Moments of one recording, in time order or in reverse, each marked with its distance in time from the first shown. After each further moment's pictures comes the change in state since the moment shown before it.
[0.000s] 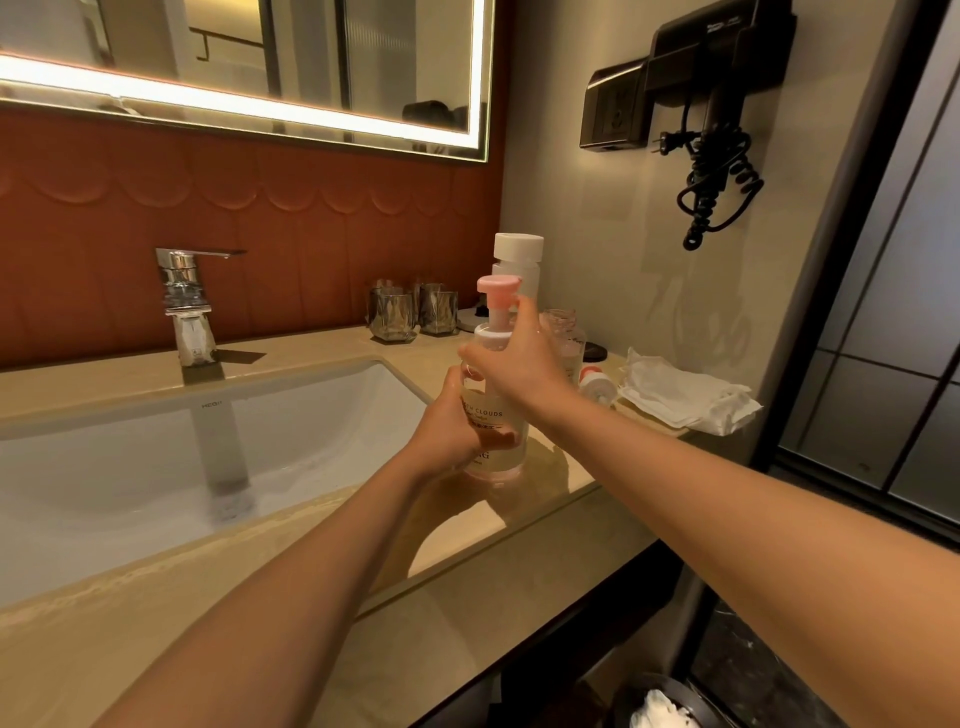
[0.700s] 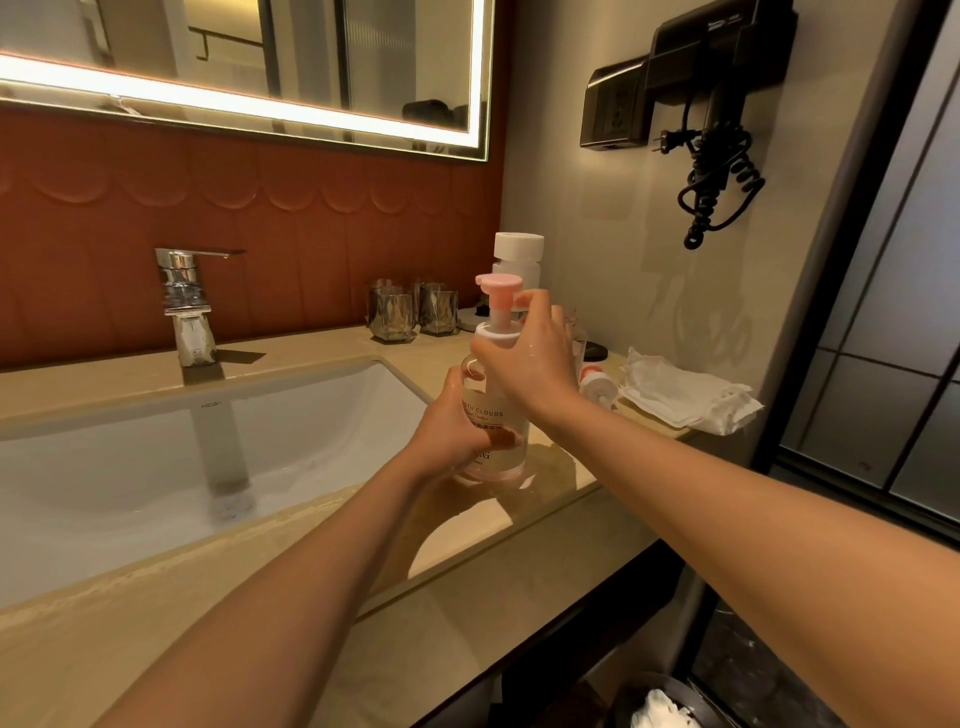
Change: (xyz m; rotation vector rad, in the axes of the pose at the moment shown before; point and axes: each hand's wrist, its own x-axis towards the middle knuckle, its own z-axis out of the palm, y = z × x) left_hand 0.000 -0.002 -0.002 0.024 -0.010 0.029; right_hand -0.001 0.003 -0.006 -0.058 0.098 -0.059
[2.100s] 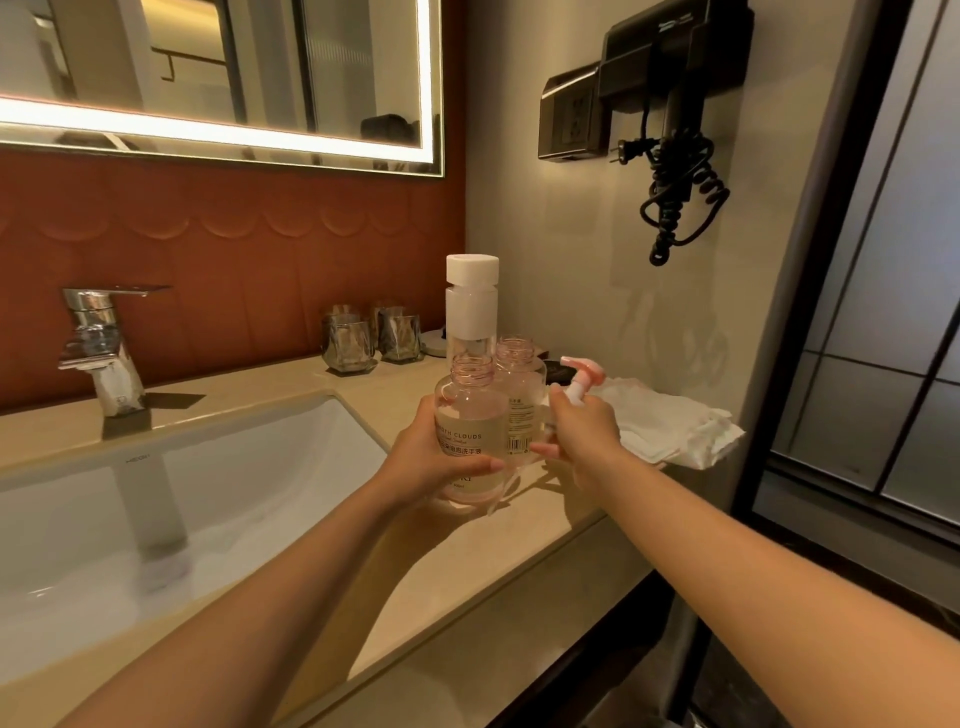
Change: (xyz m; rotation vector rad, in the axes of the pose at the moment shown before) left_hand 0.041 0.008 0.018 0.006 -0.049 0.013; right_hand 0.045 0.106 -0.024 0.504 0.037 0.657
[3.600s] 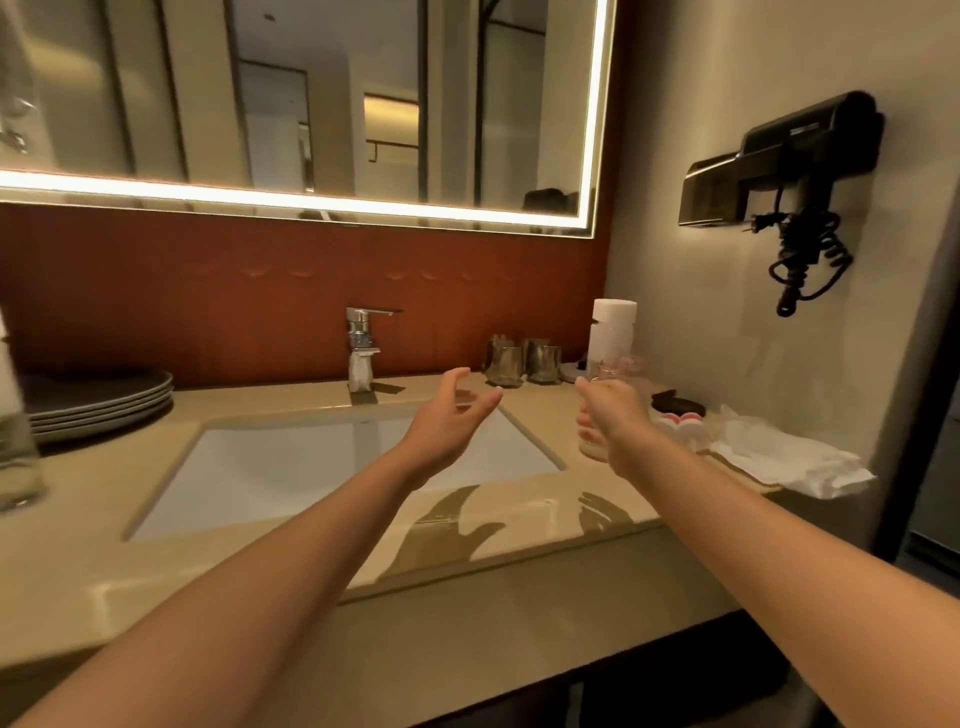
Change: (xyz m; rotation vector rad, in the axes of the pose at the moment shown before) left_hand -0.155 0.070 -0.094 0.151 0.376 -0.081; right_hand -0.151 -0.045 0.038 -0.065 -0.306 -0.160
